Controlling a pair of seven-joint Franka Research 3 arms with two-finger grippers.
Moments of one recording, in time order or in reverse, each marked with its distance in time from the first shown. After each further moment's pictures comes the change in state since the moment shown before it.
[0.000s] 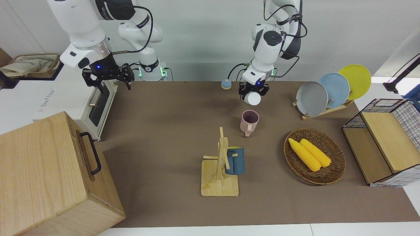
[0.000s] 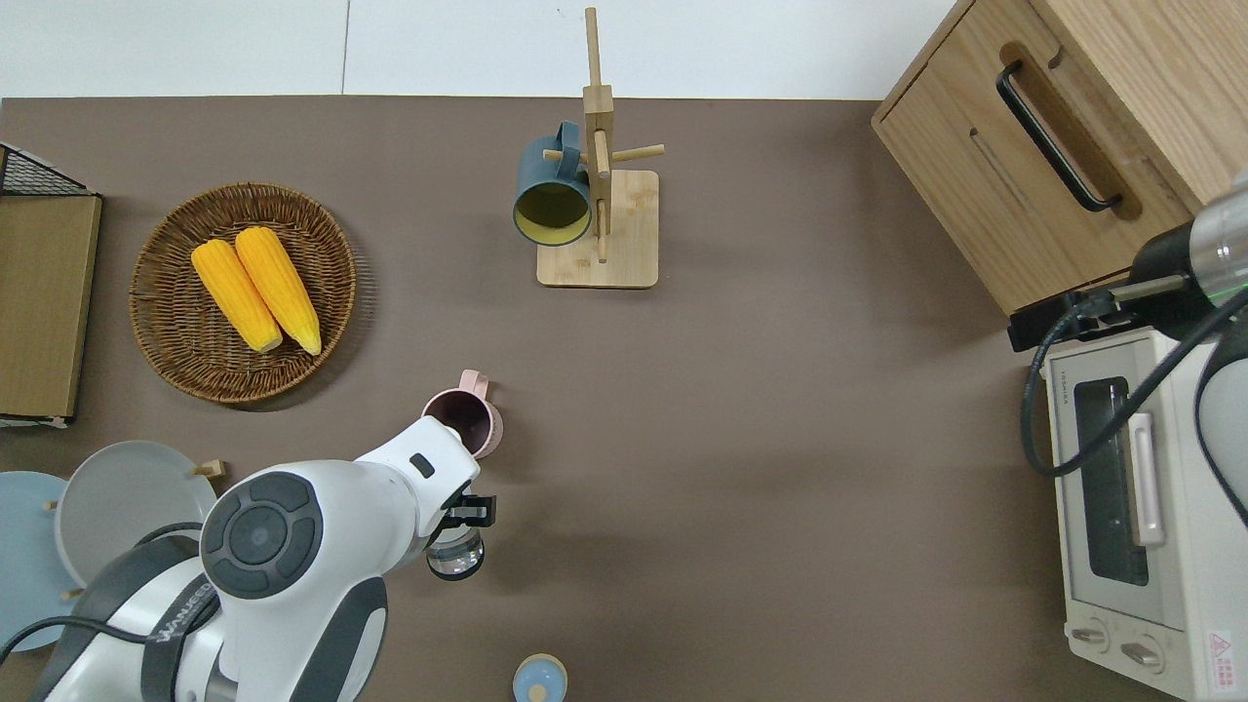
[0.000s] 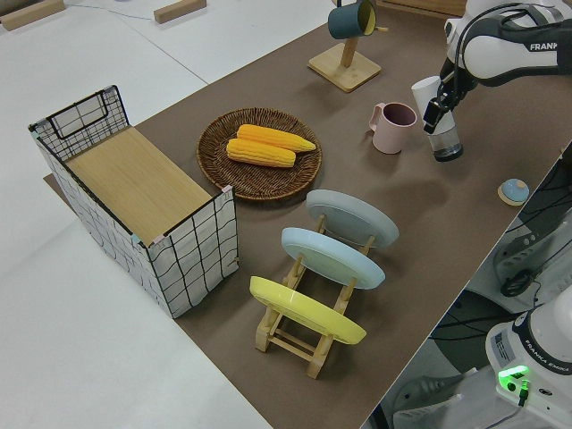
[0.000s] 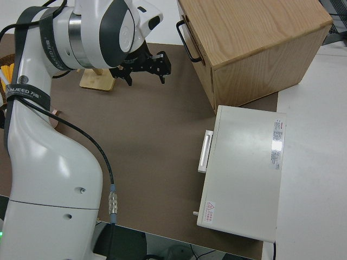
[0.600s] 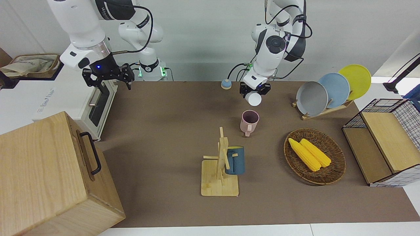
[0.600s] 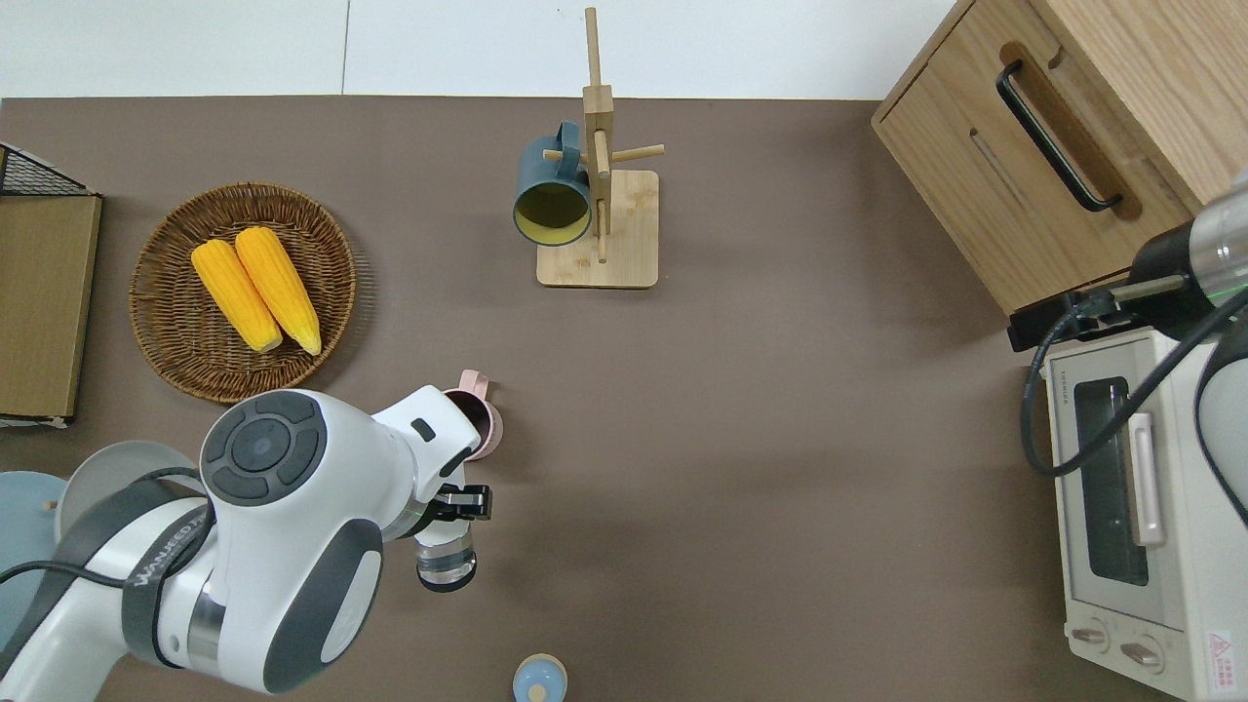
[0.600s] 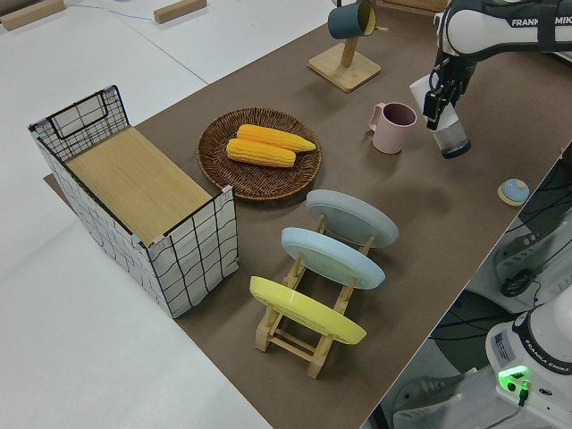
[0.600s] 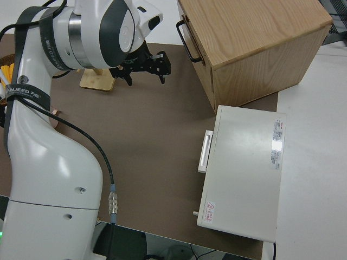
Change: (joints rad) left arm 0.001 0.093 0.024 0.161 0.000 -0.226 0.014; right arm 0.000 0.000 0.000 0.000 0.001 0.000 0.000
